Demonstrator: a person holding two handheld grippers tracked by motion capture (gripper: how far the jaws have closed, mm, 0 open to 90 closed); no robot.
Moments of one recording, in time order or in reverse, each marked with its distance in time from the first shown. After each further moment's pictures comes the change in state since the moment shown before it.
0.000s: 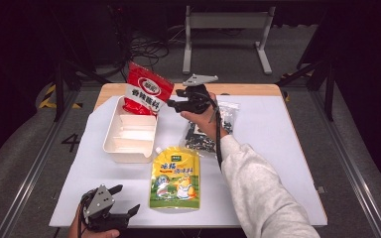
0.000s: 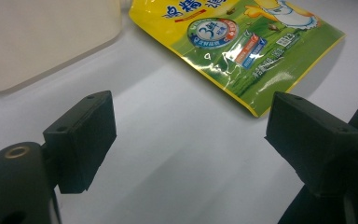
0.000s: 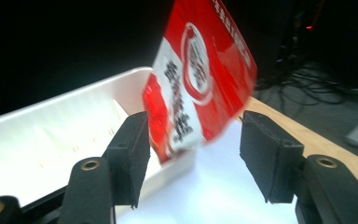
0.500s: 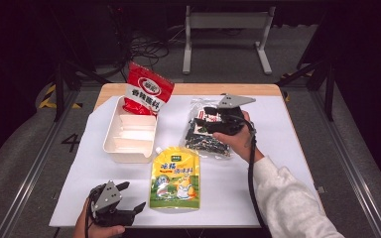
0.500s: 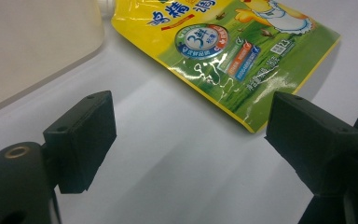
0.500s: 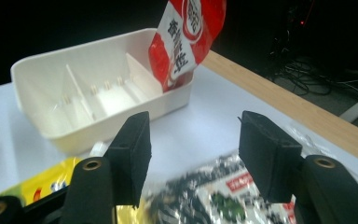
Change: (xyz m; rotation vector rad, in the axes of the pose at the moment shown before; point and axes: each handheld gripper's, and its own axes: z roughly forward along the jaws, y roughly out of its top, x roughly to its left) left arm 0.000 0.010 0.014 0.012 -0.038 0.031; right arm 0.001 -0.053 -0.096 0.015 -0.003 -0.036
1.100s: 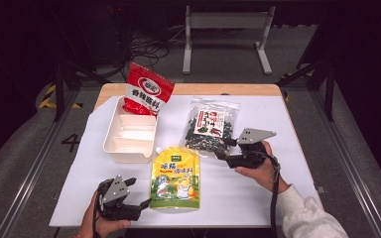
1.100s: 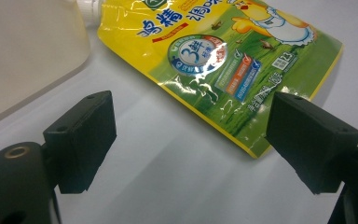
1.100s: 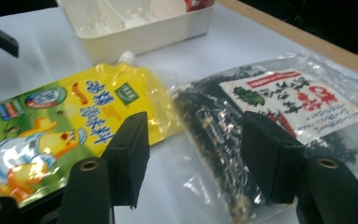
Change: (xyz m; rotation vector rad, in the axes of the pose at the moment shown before) left arm 0.002 0.012 0.017 0.013 -0.035 0.016; right arm 0.026 -0.072 -0.057 0.119 0.029 -0.034
